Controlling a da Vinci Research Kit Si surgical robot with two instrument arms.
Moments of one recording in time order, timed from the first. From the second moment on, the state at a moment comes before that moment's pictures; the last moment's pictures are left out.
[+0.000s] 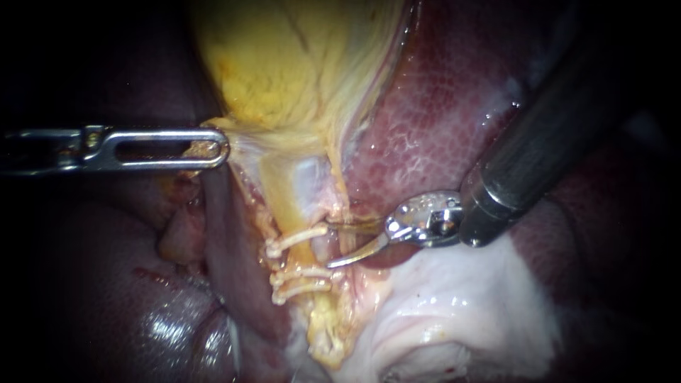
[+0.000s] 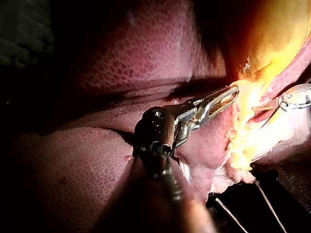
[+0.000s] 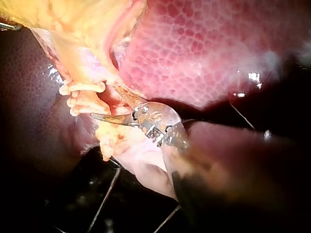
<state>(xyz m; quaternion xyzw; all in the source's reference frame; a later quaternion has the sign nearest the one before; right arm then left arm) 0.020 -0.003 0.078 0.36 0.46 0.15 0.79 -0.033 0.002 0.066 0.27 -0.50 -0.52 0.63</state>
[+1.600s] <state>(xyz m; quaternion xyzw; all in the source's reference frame) 0.027 -0.008 0.079 0.47 0.51 0.15 0.70 -0.033 0.002 0.066 0.27 -0.50 -0.52 0.63</state>
